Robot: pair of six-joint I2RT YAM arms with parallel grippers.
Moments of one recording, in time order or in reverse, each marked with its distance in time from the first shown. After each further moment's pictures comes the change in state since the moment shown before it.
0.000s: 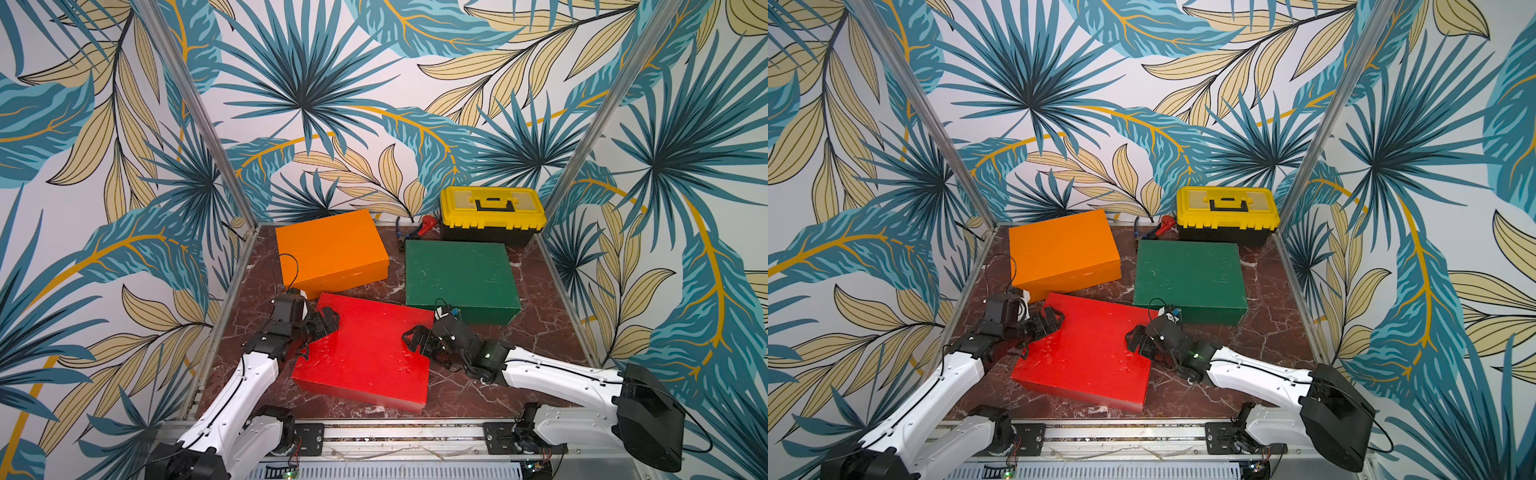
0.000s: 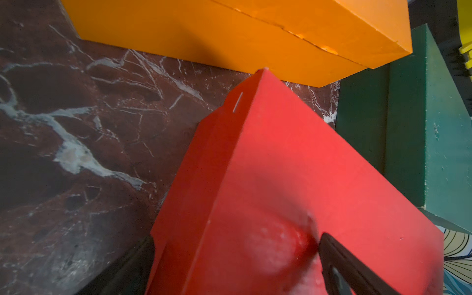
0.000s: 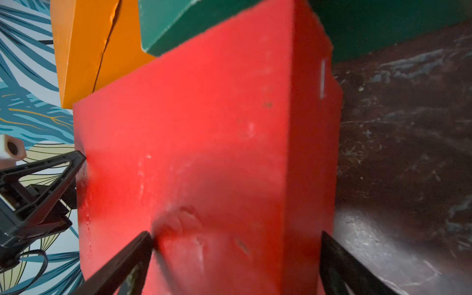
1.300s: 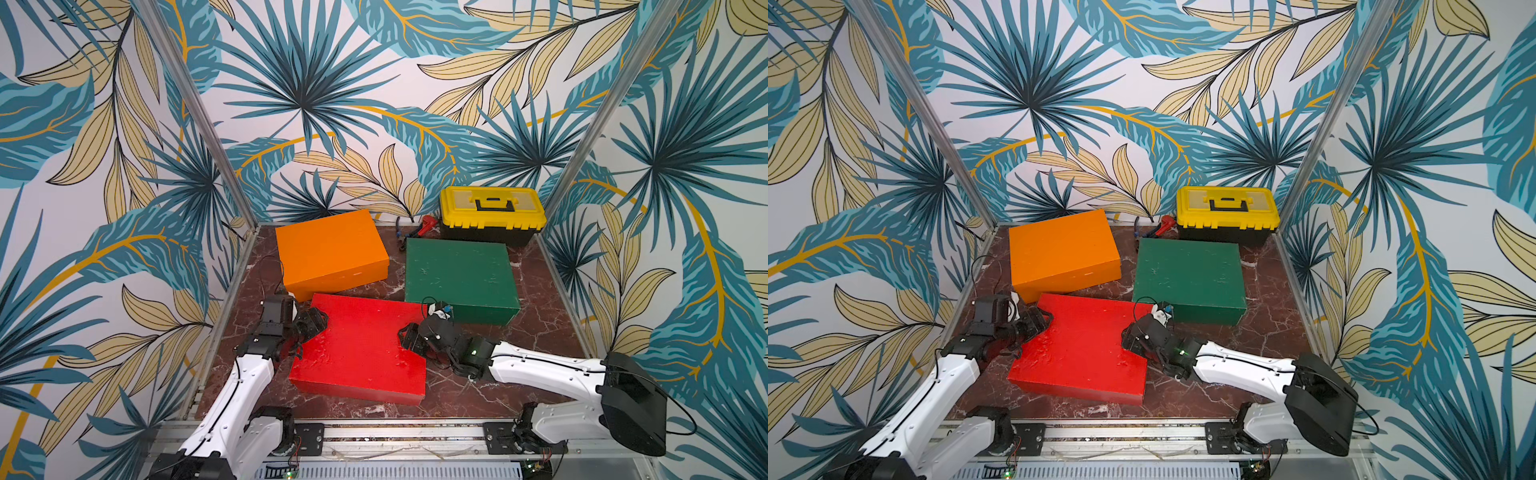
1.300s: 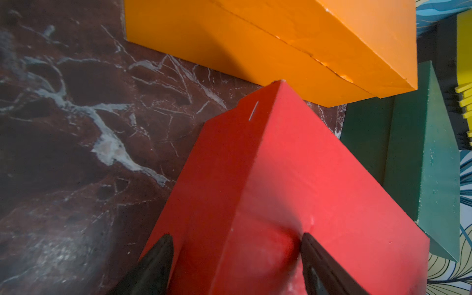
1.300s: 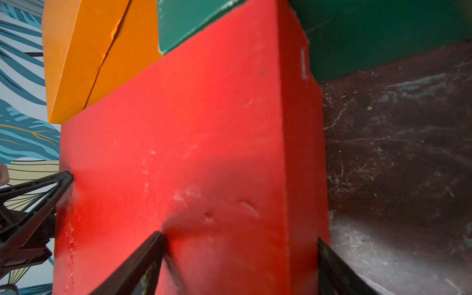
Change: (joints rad) left arm 0.095 -0.008 -0.002 -0.055 0.034 -0.045; right arm 0.072 0.118 0.120 -0.044 0.141 0.027
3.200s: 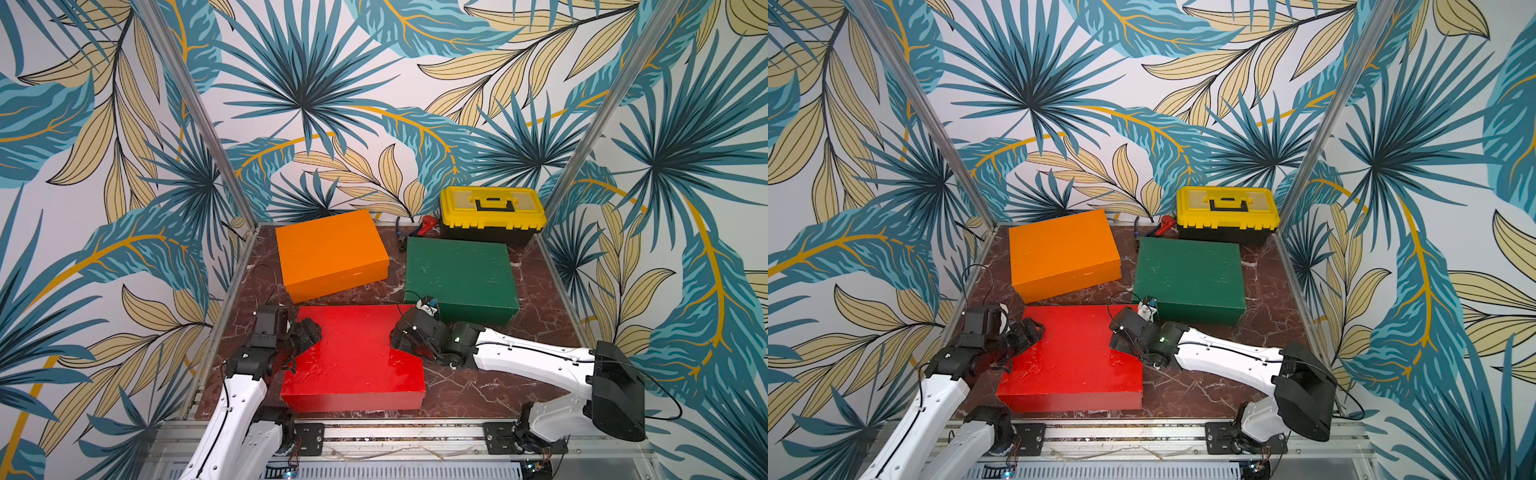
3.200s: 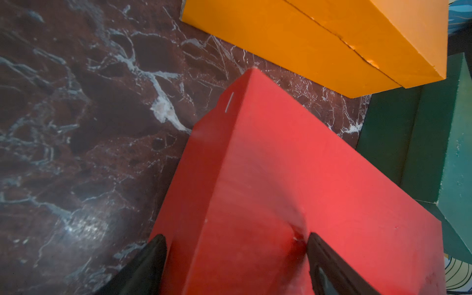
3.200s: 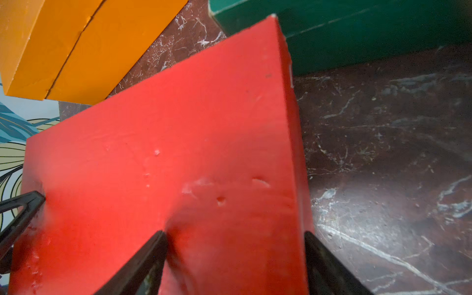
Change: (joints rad) left arm -0.005 -0.192 0.029 -0.259 -0.061 -0.014; right arm 0.068 0.109 0.272 -0.318 0.023 -0.011
